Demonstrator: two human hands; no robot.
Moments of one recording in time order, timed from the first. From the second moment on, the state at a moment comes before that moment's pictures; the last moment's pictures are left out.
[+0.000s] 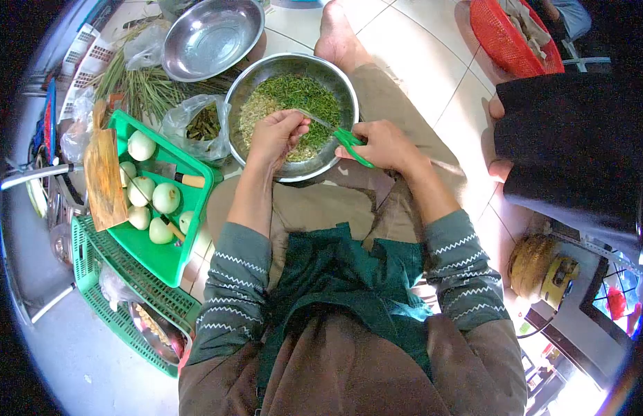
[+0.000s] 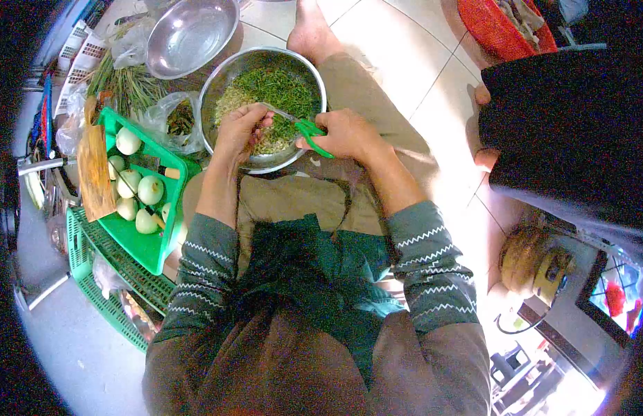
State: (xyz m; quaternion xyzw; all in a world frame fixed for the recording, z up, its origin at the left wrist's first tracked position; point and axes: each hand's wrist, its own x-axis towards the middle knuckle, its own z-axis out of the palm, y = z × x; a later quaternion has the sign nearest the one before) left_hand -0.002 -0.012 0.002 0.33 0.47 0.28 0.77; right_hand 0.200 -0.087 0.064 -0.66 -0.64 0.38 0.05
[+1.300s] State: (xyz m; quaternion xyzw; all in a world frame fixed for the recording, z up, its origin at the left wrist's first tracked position) left_hand 0.001 -0.015 0.005 0.31 0.48 0.28 0.77; right_hand 0.203 -0.089 0.053 -0.65 -0.66 0.36 0.08
